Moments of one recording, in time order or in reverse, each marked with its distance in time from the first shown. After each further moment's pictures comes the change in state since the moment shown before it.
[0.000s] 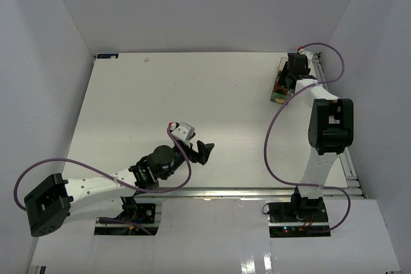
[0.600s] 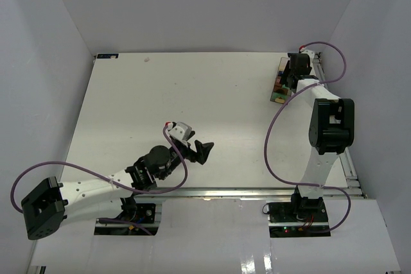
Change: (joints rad) left arm 0.000 -0.054 0.001 -0.007 0.020 -0.001; right arm -0.021 0.012 0.005 0.028 -0.007 -0.022
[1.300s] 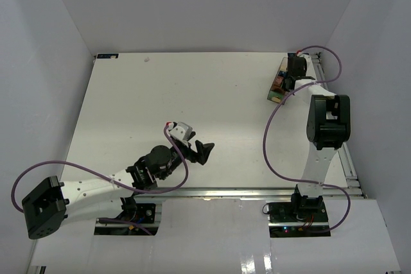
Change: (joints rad) left arm 0.000 0.014 0.000 0.000 0.005 -0.016; right arm 0.004 0.074 0.022 -0.028 0.023 -0.021
